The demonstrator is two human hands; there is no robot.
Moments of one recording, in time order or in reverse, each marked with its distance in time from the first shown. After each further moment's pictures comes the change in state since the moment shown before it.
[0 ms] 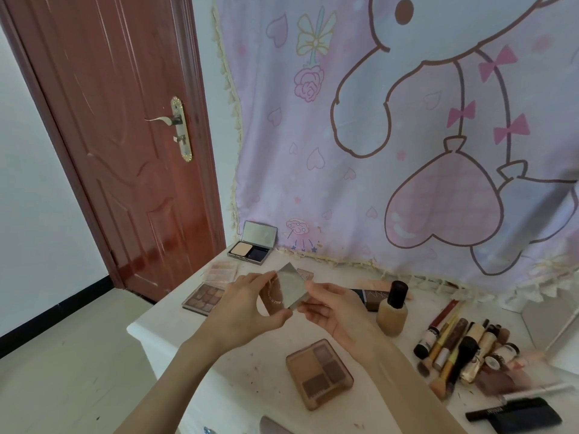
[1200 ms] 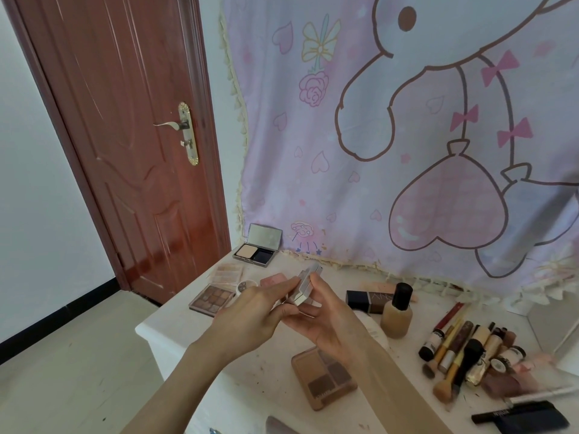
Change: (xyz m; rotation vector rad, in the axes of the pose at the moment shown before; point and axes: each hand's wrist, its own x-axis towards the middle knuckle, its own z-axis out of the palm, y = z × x) left_hand -0.010 0.015 -0.009 -0.008 -0.071 0.179; right_hand 0.003 0.015 0.015 0.290 -0.169 0.067
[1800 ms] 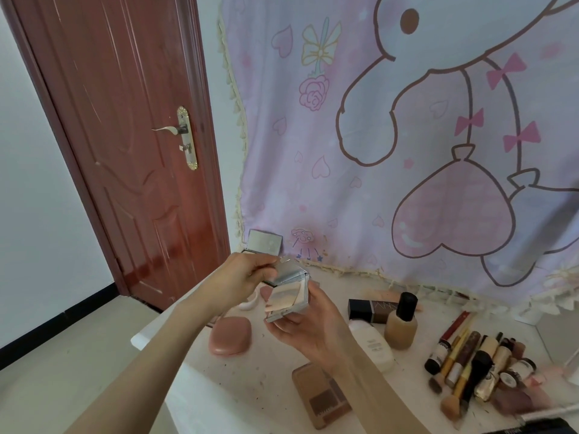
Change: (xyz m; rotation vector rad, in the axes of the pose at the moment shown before) left_hand 0.048 -0.027 -0.043 -0.102 0.044 -0.062; right_hand 0.029 0.010 -0.001 0.252 -0.070 0.113
